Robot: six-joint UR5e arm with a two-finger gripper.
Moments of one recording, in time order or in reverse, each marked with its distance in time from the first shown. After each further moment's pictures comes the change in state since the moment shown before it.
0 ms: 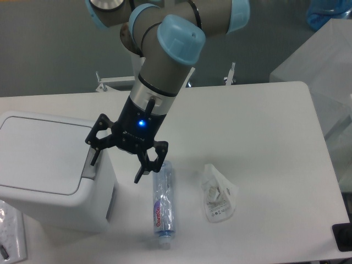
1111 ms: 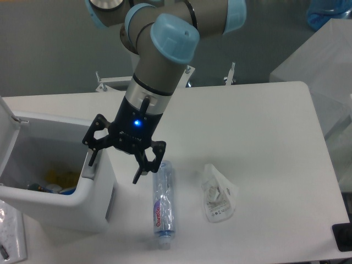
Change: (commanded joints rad) arm -0.002 -0.011 0.093 0.006 0.012 0.011
